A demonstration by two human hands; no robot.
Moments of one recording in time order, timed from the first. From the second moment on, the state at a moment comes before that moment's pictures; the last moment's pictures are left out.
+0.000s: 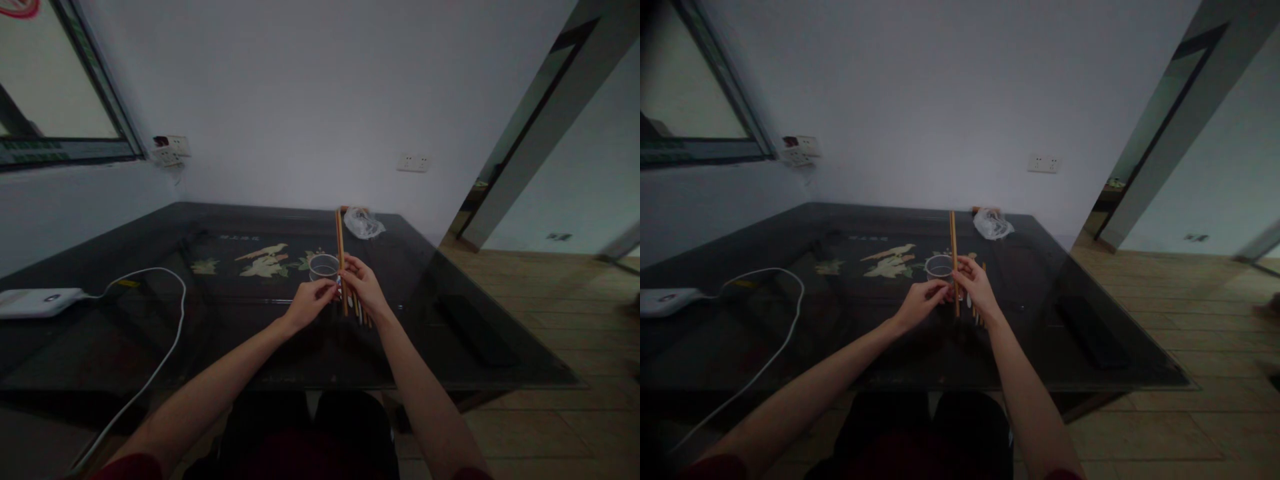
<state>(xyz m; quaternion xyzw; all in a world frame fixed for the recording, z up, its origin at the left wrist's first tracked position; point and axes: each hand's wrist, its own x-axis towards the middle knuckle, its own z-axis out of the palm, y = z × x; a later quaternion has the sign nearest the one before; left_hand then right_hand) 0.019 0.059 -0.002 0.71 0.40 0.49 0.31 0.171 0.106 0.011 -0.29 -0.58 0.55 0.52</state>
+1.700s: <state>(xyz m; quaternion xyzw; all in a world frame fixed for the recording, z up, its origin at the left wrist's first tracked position) 0.010 0.066 -0.010 0.77 0.52 0.32 0.18 0.175 0.097 0.019 -0.33 -0.74 0.33 0.48</state>
